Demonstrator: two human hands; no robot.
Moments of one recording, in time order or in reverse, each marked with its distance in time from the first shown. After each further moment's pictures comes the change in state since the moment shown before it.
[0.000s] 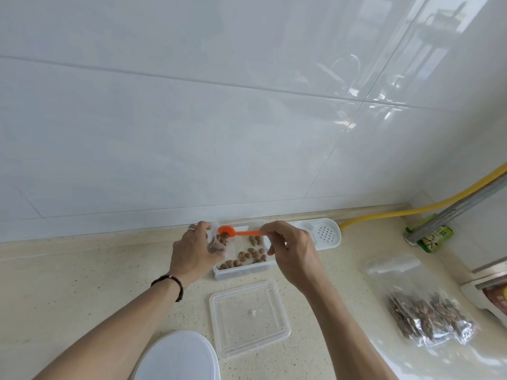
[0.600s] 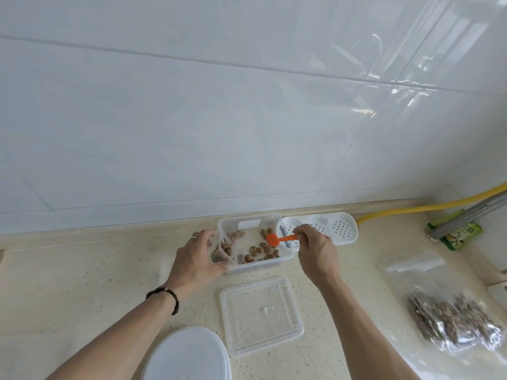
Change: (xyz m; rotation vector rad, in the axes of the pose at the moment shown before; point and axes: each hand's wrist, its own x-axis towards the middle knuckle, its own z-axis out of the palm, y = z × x) left_hand -0.016 -0.032 0.009 -0.092 -0.098 -0.019; right_hand 0.005 0.071 0.021 -0.298 0.027 0.298
